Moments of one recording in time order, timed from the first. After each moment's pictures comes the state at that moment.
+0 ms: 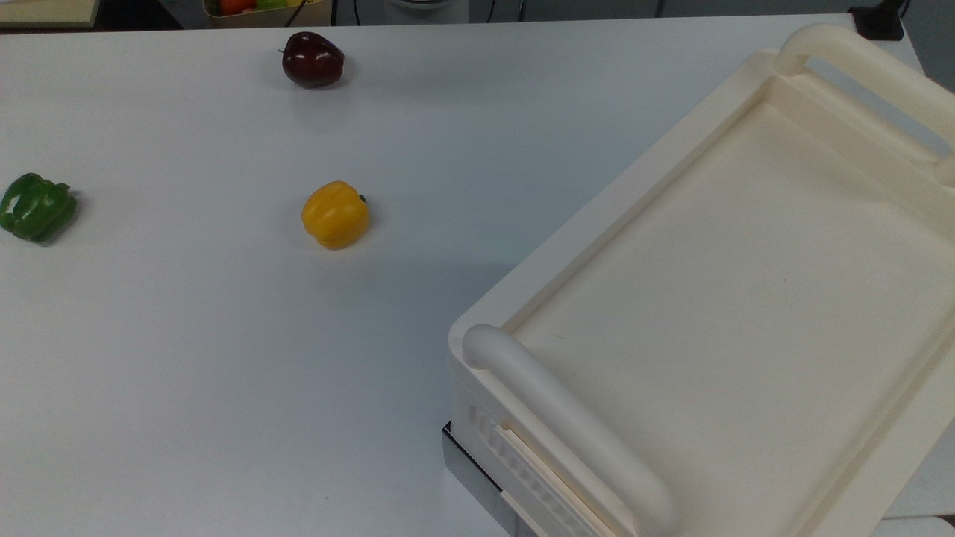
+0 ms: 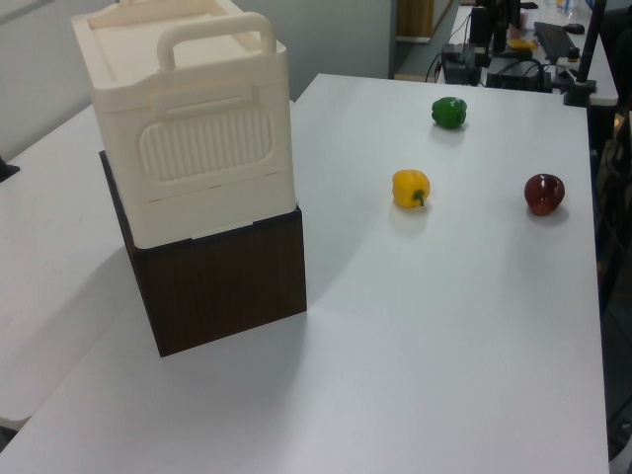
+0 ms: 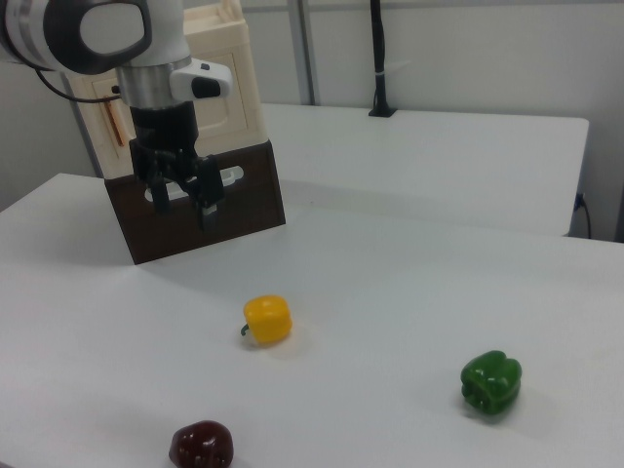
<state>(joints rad) -0.12 -0.07 0.00 -1.66 0.00 1.52 0.01</state>
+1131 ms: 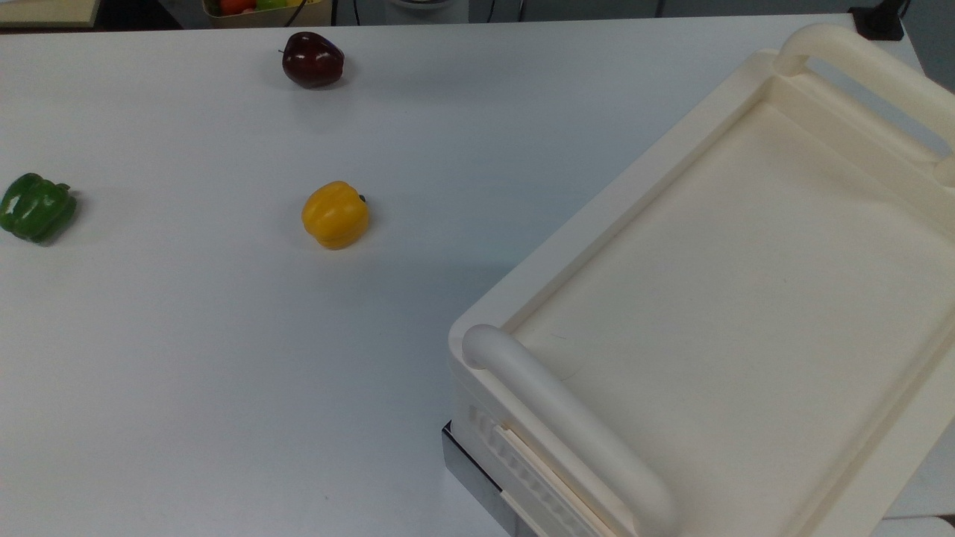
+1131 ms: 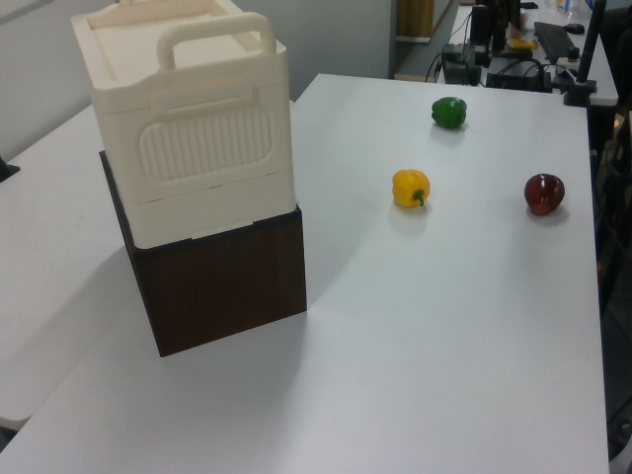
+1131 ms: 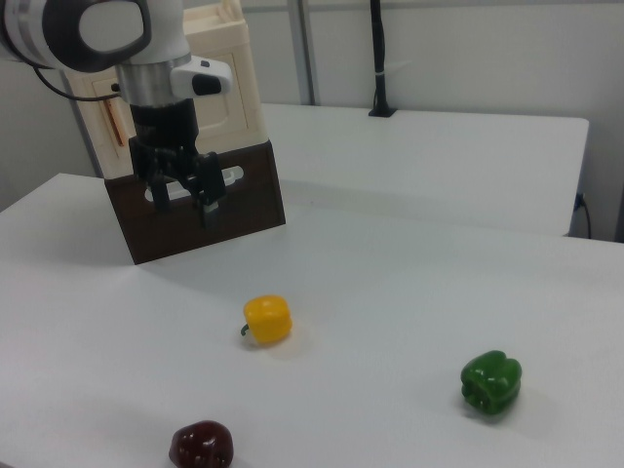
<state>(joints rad) -0.12 -0.07 0.00 -1.65 0.00 1.52 -0.01</state>
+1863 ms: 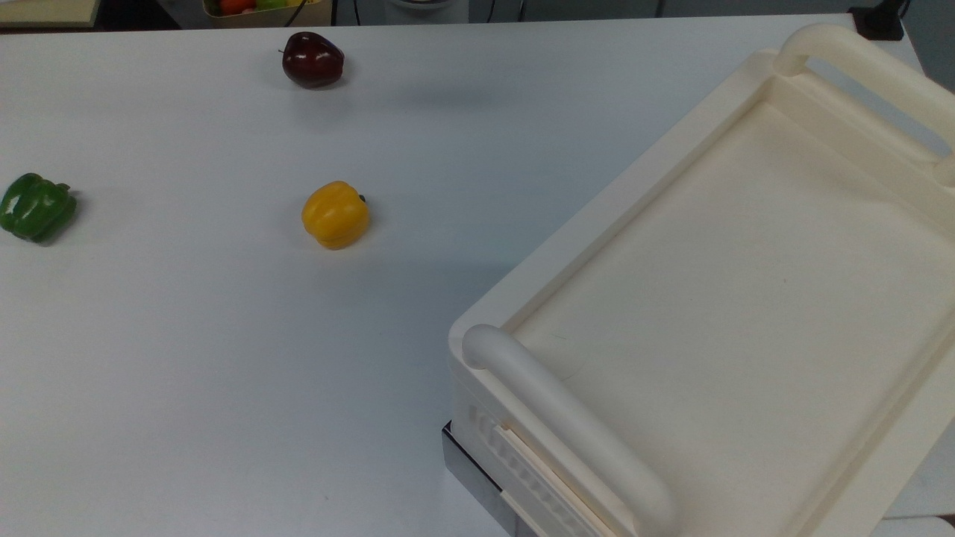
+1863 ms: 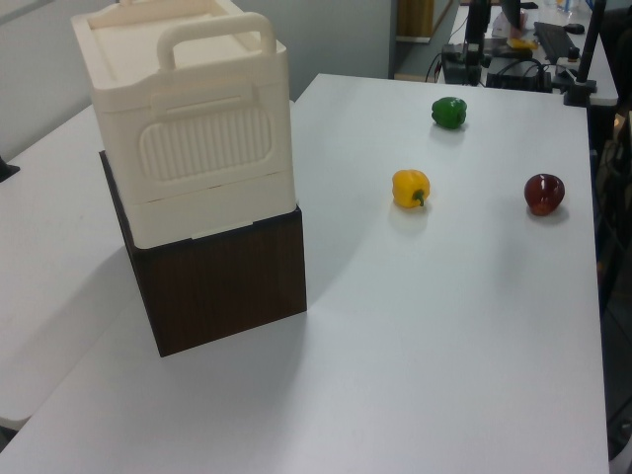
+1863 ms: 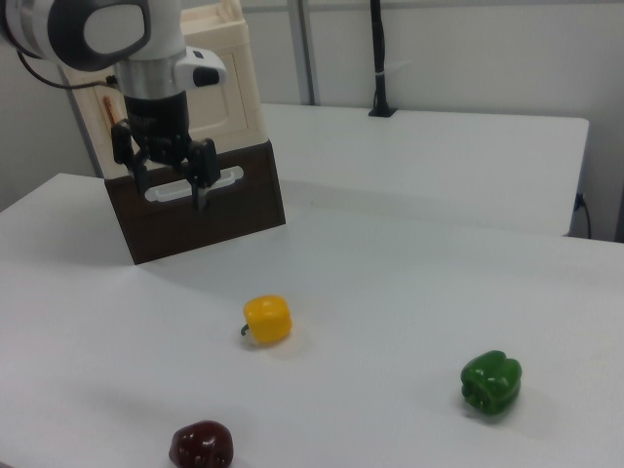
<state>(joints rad) -0.11 -0.04 0.01 -1.62 0.14 1.56 -0.25</state>
